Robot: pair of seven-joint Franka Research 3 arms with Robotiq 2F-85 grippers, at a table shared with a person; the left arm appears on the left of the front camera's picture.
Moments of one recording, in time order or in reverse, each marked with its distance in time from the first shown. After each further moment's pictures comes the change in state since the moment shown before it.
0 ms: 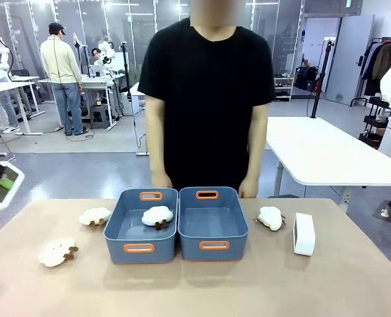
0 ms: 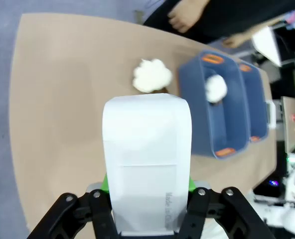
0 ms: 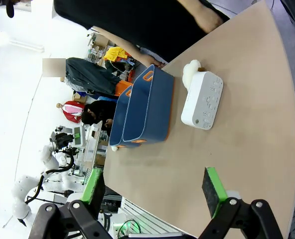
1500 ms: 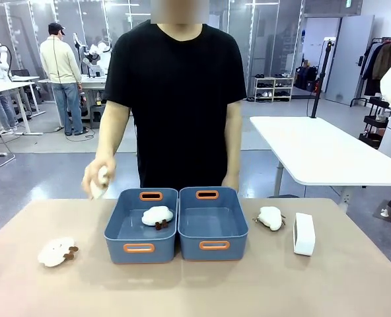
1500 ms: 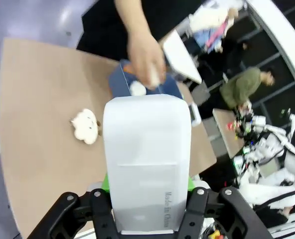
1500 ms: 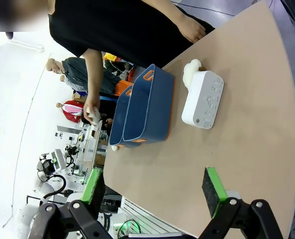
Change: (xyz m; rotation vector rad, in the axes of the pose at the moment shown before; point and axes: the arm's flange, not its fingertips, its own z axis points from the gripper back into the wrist) left arm -0.146 0.016 0.168 -0.304 -0.284 -0.010; right arm 0.000 0.000 0.000 -0.001 0.000 0.001
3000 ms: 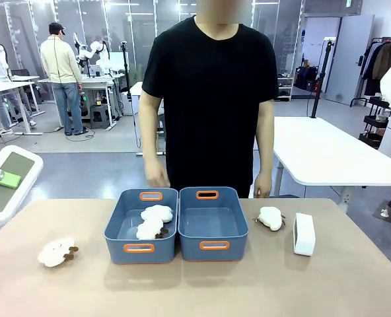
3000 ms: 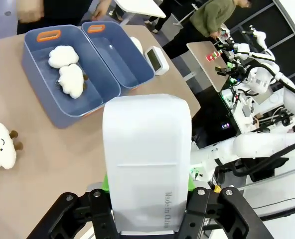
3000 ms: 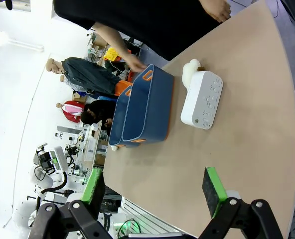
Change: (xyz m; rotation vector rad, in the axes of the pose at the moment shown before) left arm -0.010 -0.115 -0.185 -0.167 0.324 -0.224; right arm 0.000 -0.001 -0.001 -0.001 0.002 -0.003
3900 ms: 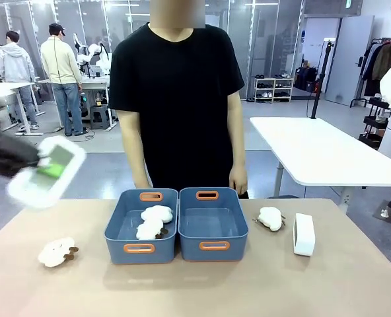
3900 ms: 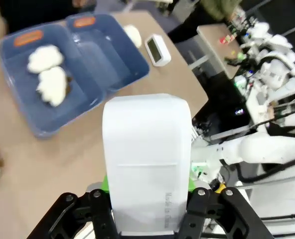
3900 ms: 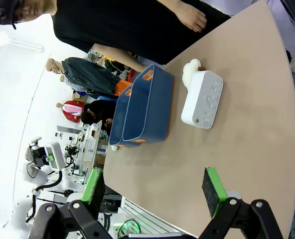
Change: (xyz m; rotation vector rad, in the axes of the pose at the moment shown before) left arm 0.057 -0.083 -0.091 0.086 0.130 -0.033; right arm 0.000 0.000 0.000 0.000 0.000 0.000
